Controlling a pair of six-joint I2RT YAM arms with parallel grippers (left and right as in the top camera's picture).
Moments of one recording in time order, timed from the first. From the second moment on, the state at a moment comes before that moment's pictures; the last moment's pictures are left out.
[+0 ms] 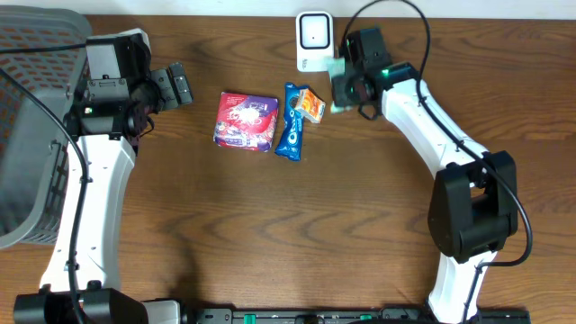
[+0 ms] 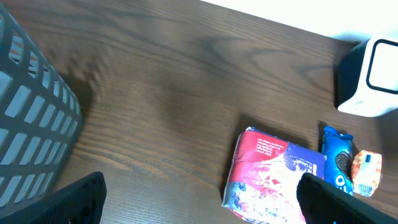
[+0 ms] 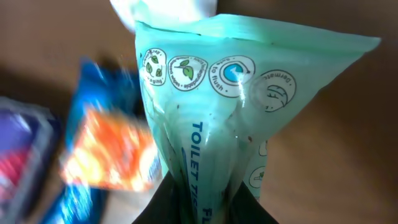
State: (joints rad) left arm 0.06 1.50 1.36 -0.67 0.04 -0.20; right arm 0.33 2.05 1.66 -0.58 -0.01 0.16
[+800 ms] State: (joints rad) left arm 0.06 1.50 1.36 -0.67 0.04 -0.20; right arm 0.34 2.21 1.69 0.06 -0.10 0.33
